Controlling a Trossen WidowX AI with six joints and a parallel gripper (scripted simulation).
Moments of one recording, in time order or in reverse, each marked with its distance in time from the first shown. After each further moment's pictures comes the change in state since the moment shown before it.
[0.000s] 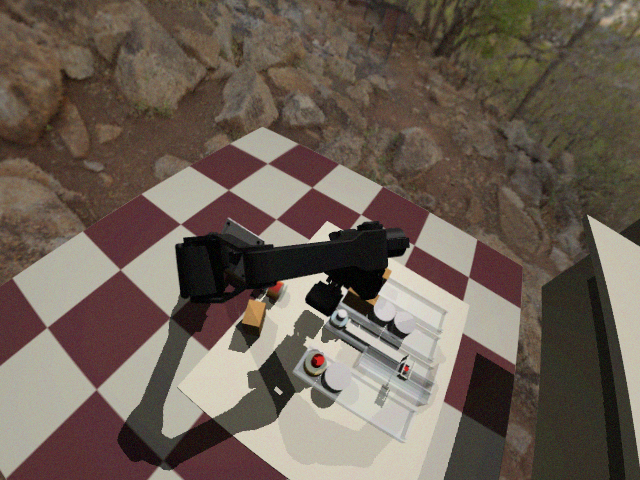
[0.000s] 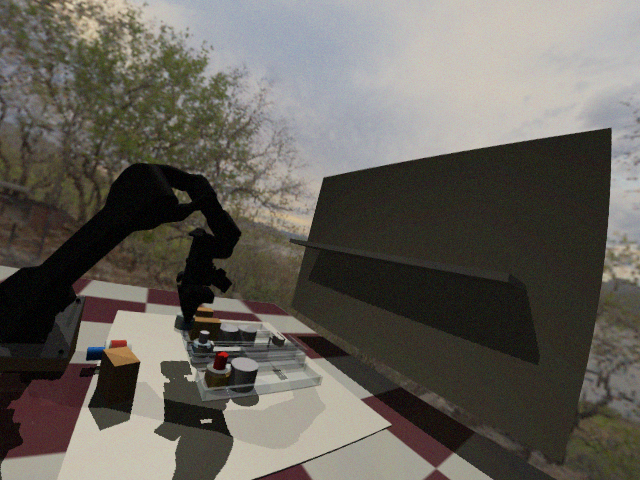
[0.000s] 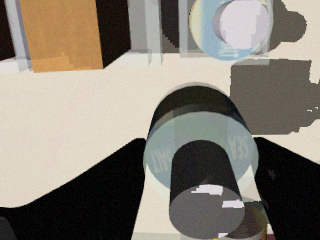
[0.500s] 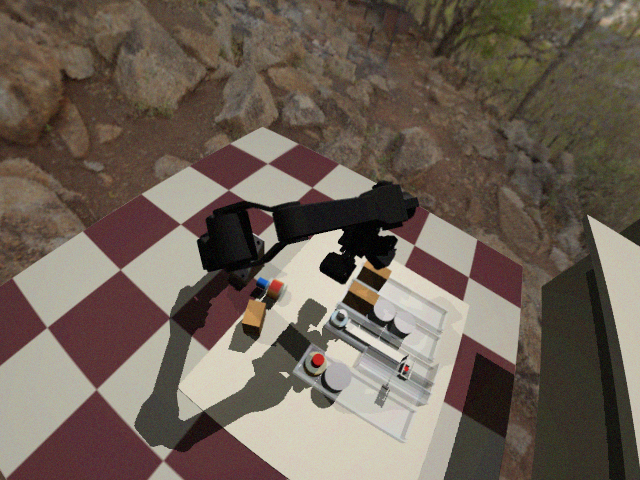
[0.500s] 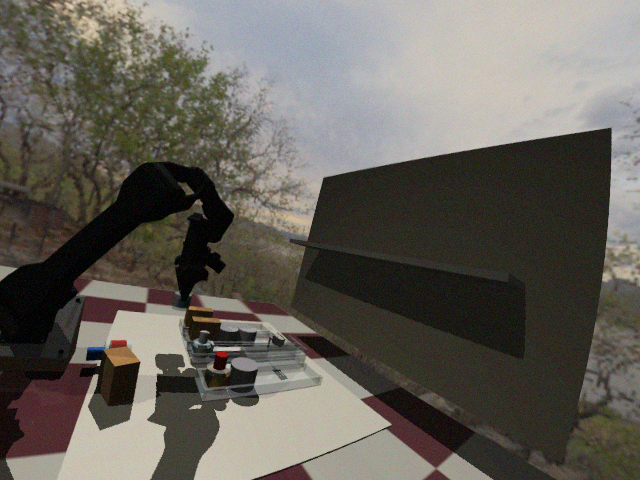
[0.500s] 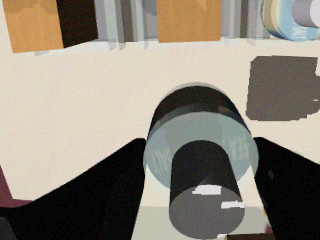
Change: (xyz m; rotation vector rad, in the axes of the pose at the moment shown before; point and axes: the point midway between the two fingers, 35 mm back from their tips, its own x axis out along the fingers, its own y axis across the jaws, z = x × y) arm -0.035 0.059 -0.009 0.006 -0.010 -0.003
